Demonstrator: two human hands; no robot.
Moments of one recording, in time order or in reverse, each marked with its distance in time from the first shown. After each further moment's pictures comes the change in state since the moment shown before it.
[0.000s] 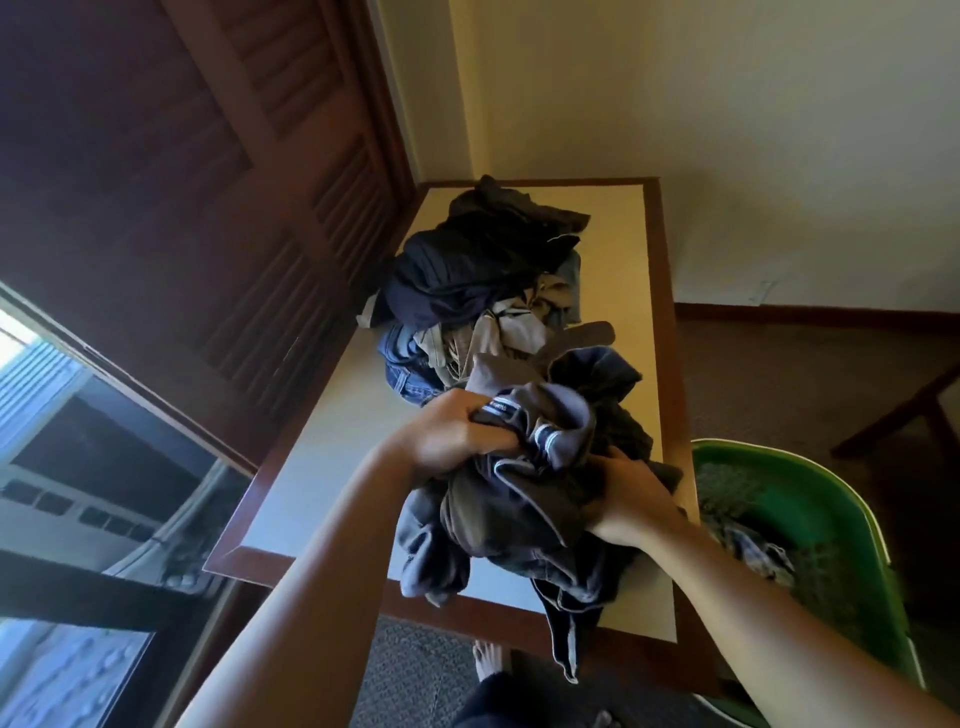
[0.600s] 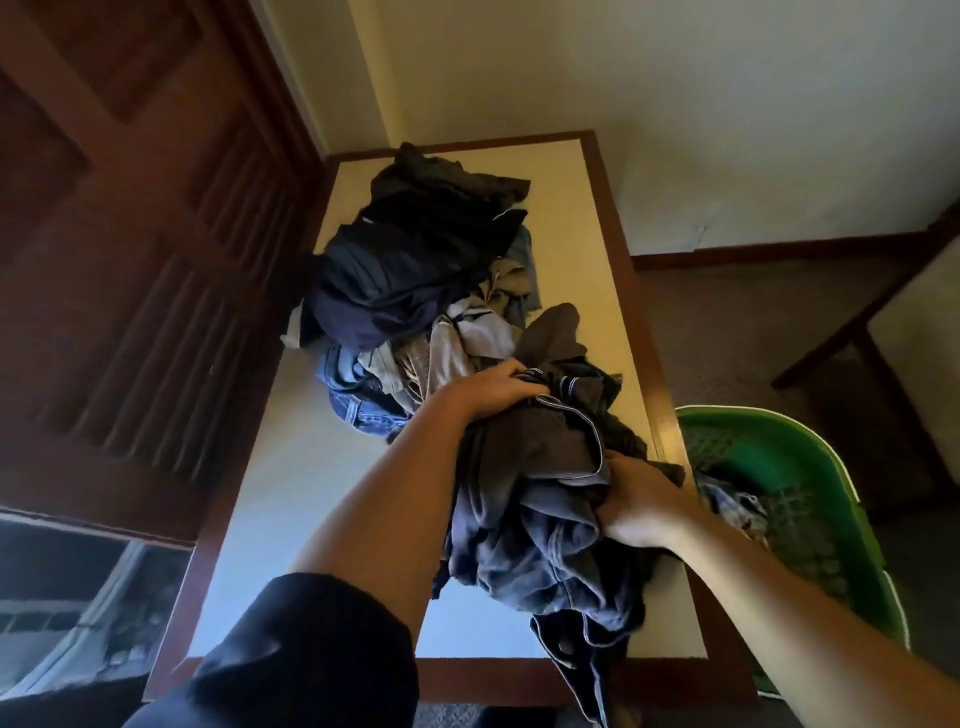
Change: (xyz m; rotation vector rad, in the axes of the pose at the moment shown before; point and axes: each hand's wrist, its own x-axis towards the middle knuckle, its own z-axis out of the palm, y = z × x) left_hand 0.190 -0.019 -0.004 0.242 -0.268 -0.330; right_hand 0.038 0.002 -0.020 0.126 -0.064 0.075
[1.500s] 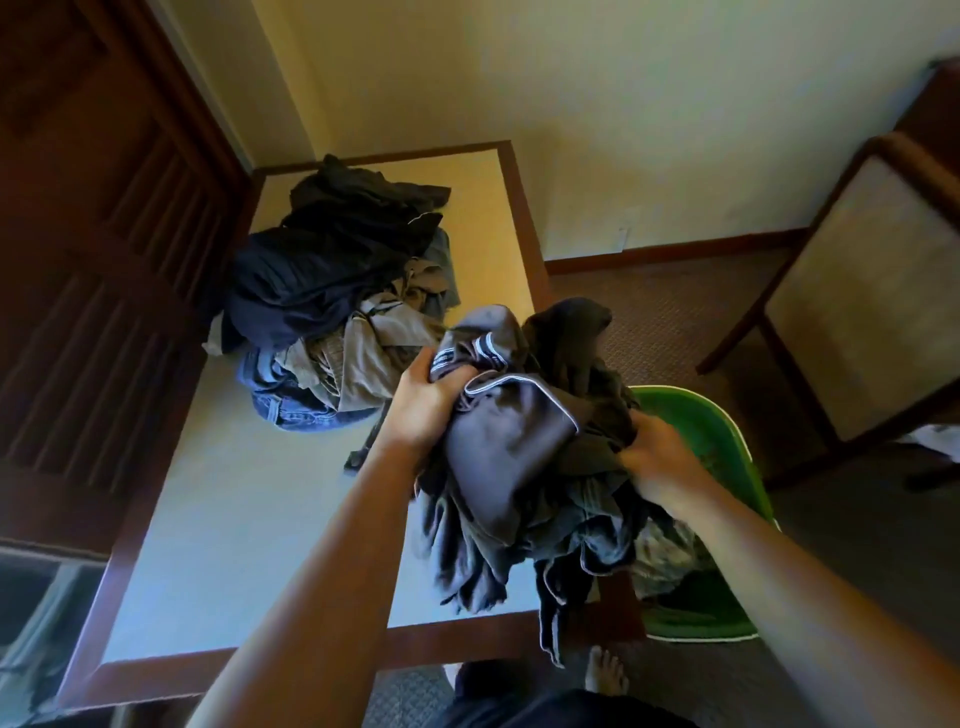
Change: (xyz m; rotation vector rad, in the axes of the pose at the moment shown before) left_hand -0.065 0.021 0.095 -0.625 0.441 0.381; right_hand -0.080 0.102 -0.034 0.590 0.350 0.113
